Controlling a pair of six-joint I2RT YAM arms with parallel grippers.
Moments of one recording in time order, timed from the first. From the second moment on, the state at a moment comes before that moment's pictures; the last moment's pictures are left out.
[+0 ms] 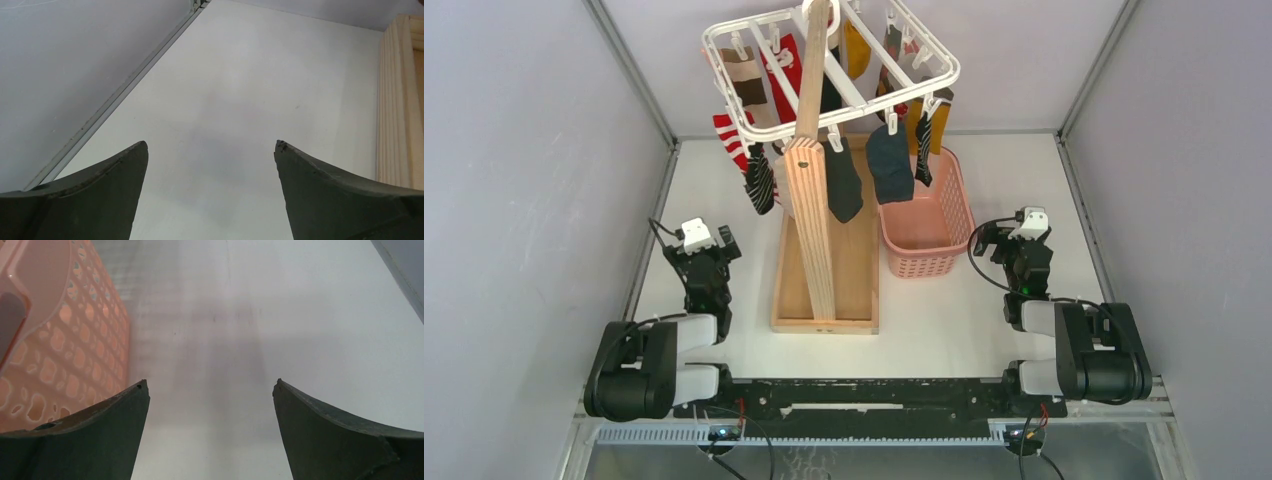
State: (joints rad) left arm -0.03 1.26 0.17 1.04 -0.44 -0.03; right arm -0.03 1.35 0.24 0.91 -0.01 0.09
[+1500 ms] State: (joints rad) left arm -0.15 0.72 0.11 0.71 -0.31 0.01; right arm 0.09 1.01 0.25 0.60 0.09 0.08
